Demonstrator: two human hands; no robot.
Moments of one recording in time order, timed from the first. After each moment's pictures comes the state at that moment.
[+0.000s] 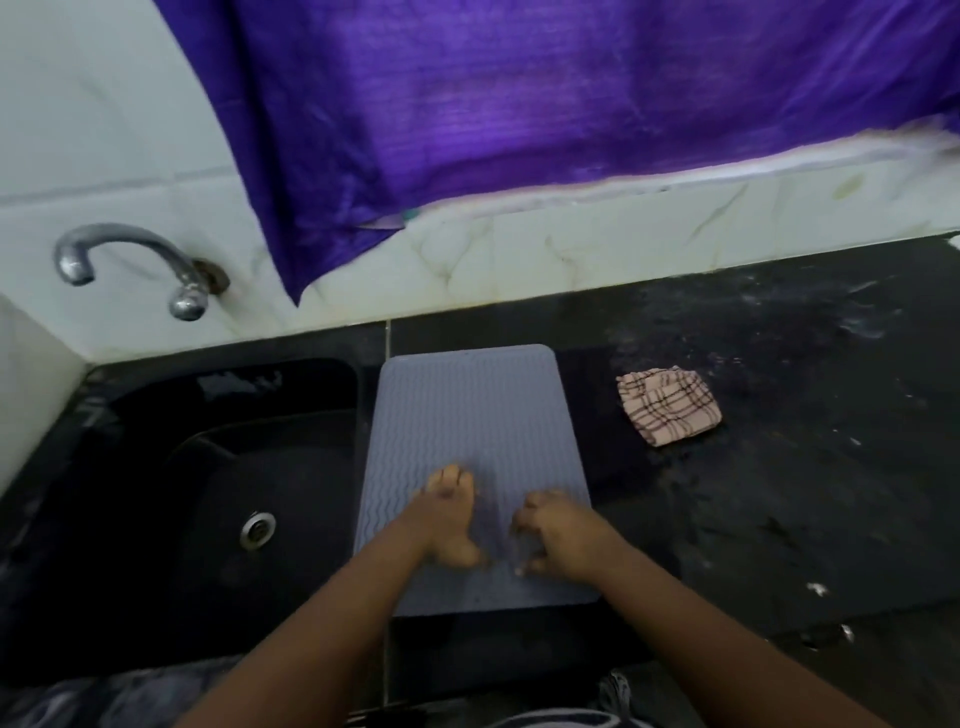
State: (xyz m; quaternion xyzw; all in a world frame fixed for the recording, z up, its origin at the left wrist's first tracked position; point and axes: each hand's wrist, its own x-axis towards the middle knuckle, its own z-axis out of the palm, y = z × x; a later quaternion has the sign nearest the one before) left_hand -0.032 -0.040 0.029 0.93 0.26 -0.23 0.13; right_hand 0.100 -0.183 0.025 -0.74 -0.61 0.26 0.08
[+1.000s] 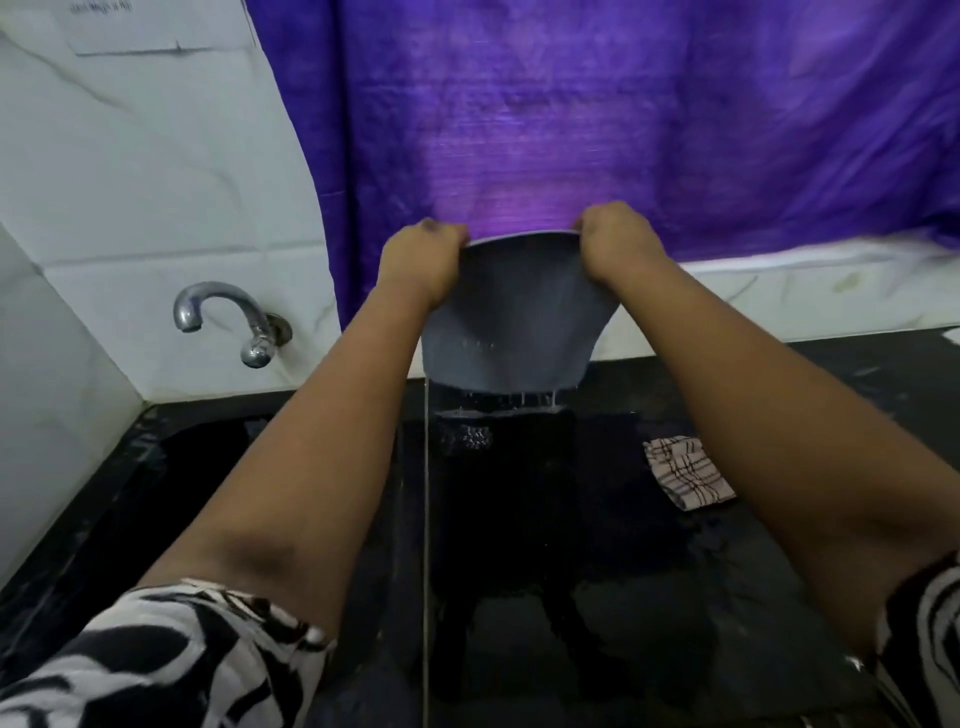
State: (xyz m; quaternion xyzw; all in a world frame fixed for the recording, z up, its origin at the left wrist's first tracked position) left_hand 0.028 0.108 0.295 0.92 0.30 0.23 -0.12; right_hand 0.193 -0.029 0.309 -0.87 -0.44 -0.15 0.17
